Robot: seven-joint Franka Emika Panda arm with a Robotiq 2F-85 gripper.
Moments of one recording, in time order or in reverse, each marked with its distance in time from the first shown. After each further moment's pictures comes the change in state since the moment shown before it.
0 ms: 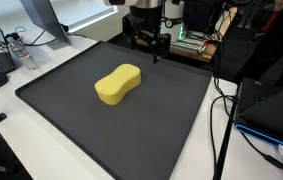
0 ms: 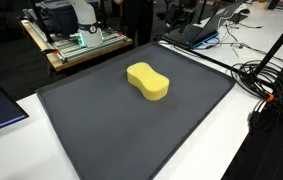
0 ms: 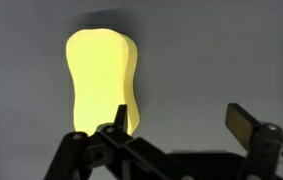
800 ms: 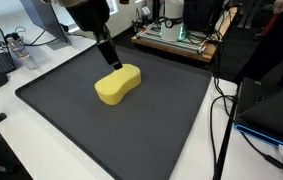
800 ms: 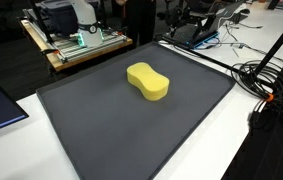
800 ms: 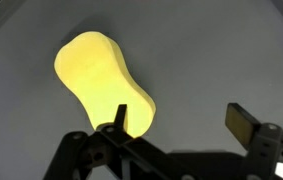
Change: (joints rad) arm -0.077 0.241 -0.129 0.433 0.264 -0.209 0.264
